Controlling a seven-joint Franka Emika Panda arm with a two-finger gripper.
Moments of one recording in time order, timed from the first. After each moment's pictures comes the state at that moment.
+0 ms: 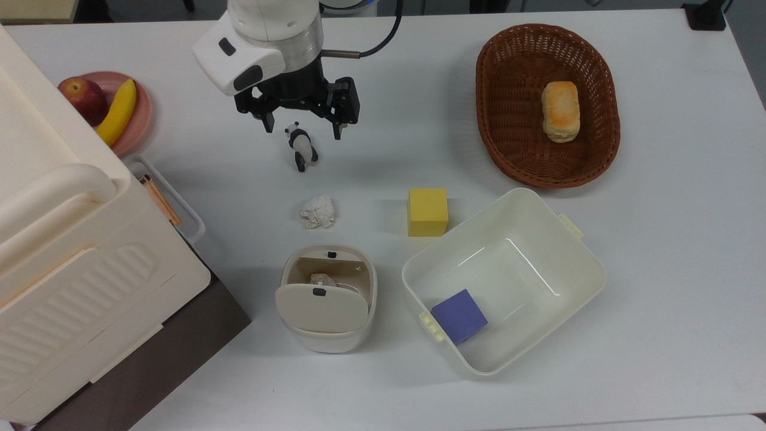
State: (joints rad) arm 0.06 0.30 -0.09 -1.44 0.04 1.75 0.08
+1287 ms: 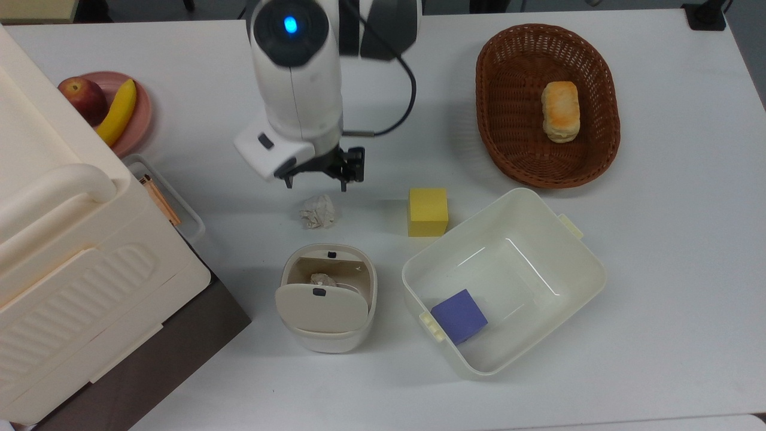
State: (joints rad) arm 0.09 0.47 -0.09 -1.47 0.00 1.87 0.04
